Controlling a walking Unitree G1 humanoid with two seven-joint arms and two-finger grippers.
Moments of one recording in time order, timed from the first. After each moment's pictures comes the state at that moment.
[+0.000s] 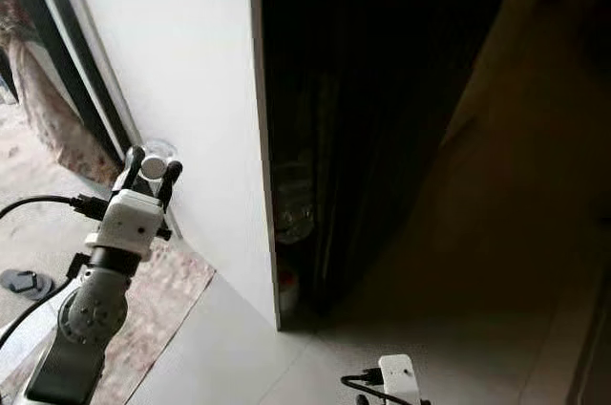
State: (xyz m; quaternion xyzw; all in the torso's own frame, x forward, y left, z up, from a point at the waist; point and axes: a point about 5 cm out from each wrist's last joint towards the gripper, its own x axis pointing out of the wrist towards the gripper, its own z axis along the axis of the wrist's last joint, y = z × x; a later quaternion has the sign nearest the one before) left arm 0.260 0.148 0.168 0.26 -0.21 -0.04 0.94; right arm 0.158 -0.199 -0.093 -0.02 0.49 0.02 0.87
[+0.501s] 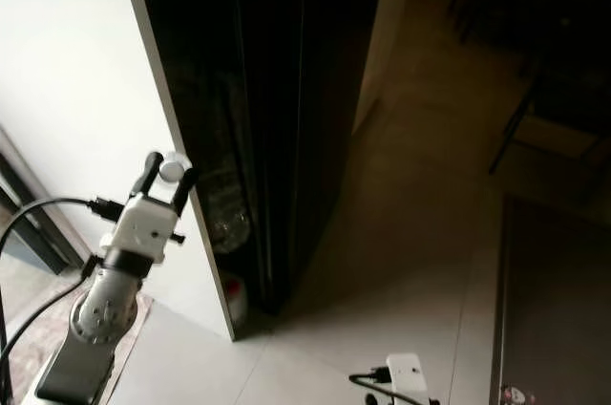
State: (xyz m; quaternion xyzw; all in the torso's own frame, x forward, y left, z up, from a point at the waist) left arm 0.259 0.154 0.163 0.27 -0.20 -0.04 0.94; right arm 0.161 -0.193 -0.093 -0.01 0.49 0.03 0.87
